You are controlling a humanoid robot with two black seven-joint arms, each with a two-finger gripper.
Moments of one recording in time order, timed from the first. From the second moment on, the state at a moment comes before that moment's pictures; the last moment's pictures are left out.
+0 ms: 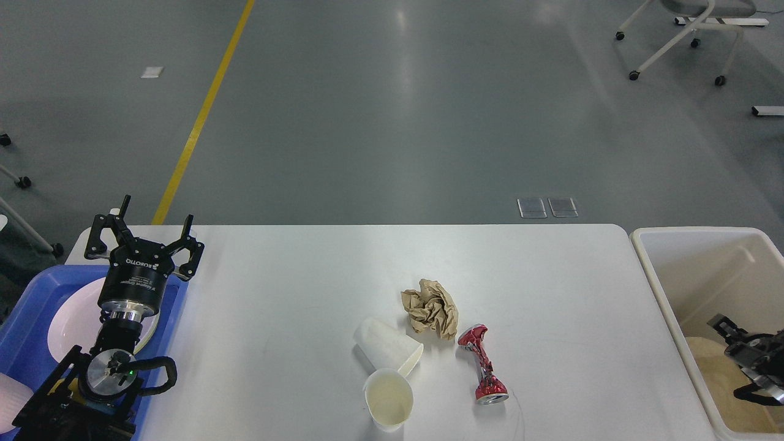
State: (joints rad) left arm -0.29 0.16 -1.45 -0.78 0.23 -0.57 -0.28; right arm 0.75 -0.51 -0.63 0.40 -0.13 -0.09 -0.21
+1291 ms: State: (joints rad) left arm -0.29 0.16 -1.45 -0.78 0.23 -0.57 -0.28; right arm 2.45 -0.25 -1.32 1.71 0.08 0.55 -0.23
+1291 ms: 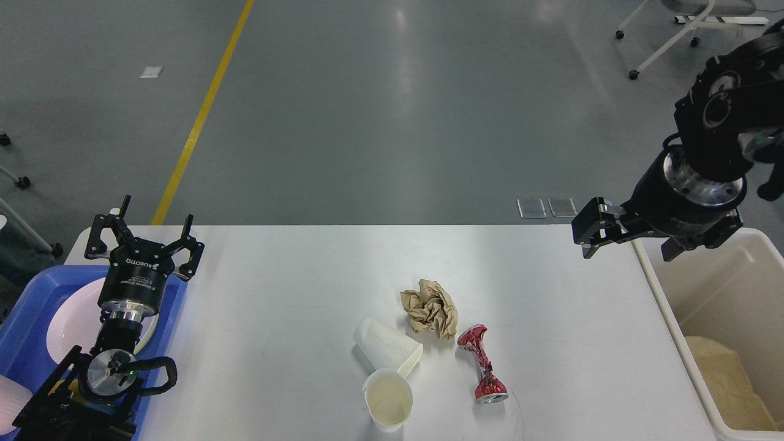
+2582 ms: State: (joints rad) left arm -0.29 0.16 -1.45 -0.78 0.23 -0.57 -0.28; right arm 2.37 -0.16 -1.22 1.70 0.19 0.66 -0.16
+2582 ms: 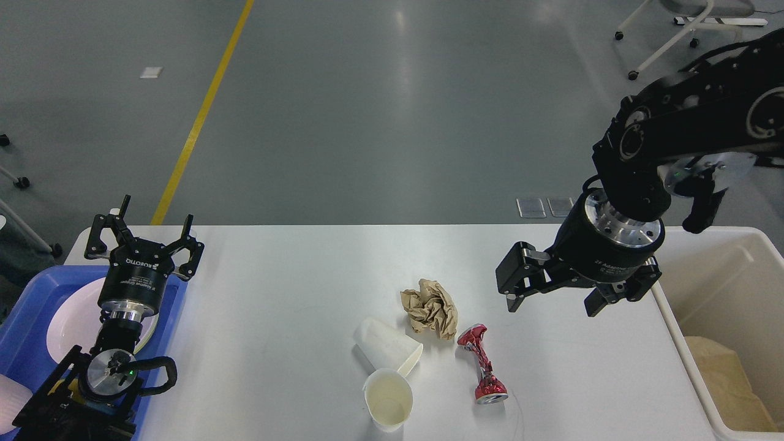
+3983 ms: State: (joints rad) left arm -0.29 0.16 -1.45 -0.78 0.23 -0.57 -0.28; right arm 1.57 0.12 -0.78 1.32 0.10 0.15 -0.38
